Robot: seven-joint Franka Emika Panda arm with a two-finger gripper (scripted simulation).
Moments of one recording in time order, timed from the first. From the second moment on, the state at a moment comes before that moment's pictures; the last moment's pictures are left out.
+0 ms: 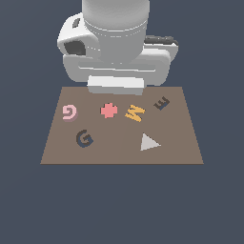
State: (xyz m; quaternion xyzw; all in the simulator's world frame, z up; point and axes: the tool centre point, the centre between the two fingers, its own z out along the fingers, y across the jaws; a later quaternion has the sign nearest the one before) arm -0.011 -0.010 0.162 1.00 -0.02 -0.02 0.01
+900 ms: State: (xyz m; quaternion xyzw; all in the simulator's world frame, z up) arm -0.020 -0.063 0.127 1.00 0.01 -0.01 0.00
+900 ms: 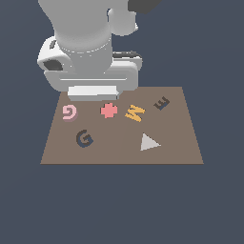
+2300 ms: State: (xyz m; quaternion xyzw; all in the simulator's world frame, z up) arm -0.020 -0.179 0.047 1.00 0.08 0.00 0.00
